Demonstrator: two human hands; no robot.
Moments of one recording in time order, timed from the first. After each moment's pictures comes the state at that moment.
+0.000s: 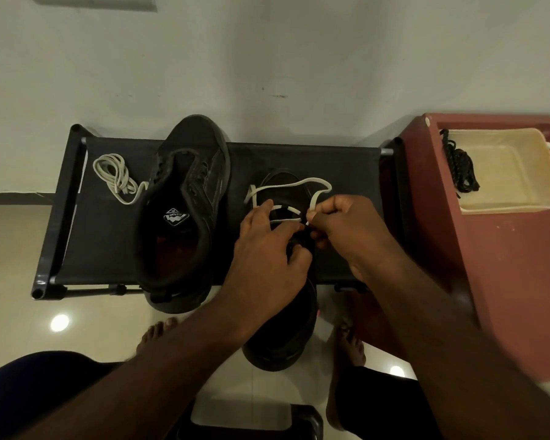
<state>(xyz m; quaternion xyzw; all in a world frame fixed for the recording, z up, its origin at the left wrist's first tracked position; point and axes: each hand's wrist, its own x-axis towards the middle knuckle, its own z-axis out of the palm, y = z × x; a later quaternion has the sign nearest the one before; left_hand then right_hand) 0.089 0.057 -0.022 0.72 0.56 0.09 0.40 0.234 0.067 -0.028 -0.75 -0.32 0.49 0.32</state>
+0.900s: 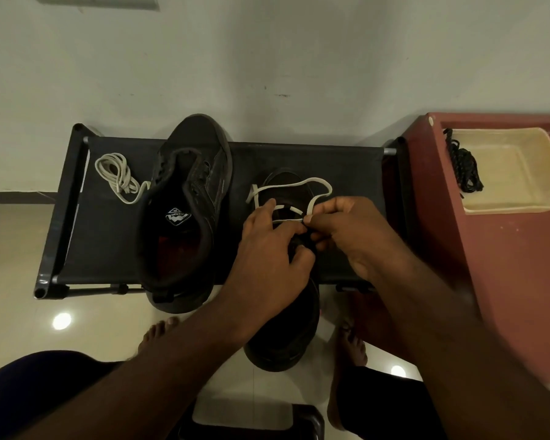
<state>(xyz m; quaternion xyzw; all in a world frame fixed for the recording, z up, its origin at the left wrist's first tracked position) 0.088 0.057 -0.021 0.72 0.56 0.12 0.41 0.238 0.070 -0.027 -0.72 -0.29 0.55 0.31</state>
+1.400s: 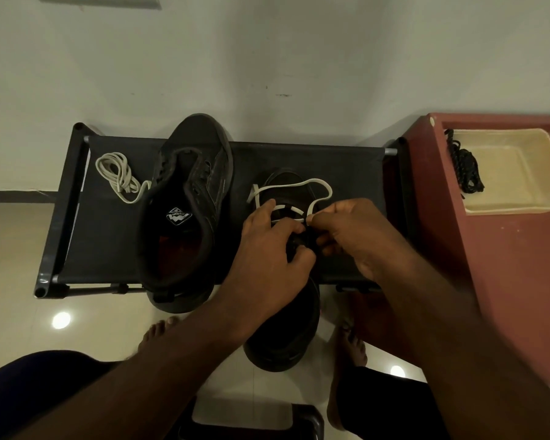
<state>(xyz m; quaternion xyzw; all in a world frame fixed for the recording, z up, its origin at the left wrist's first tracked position) 0.086 0.058 -0.023 0.71 0.56 0.13 0.42 0.242 0.071 -0.029 -0.74 -0.30 0.54 0.27</state>
